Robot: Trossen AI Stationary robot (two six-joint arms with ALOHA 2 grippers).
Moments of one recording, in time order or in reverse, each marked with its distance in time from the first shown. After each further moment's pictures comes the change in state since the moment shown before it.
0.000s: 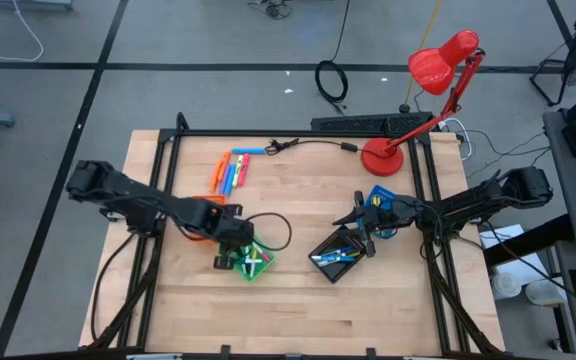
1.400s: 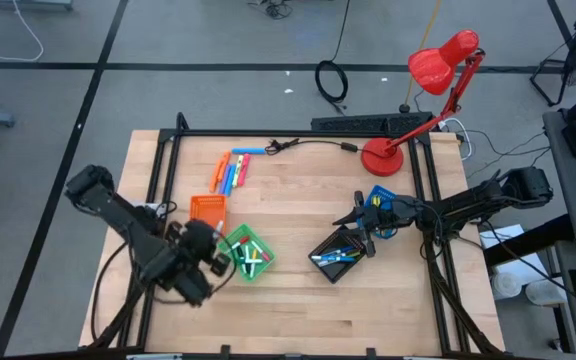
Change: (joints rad) left arm -0.473 0.031 0.313 -0.736 -0.568 -1.629; right arm 0.000 0.000 0.000 0.002 0.000 0.000
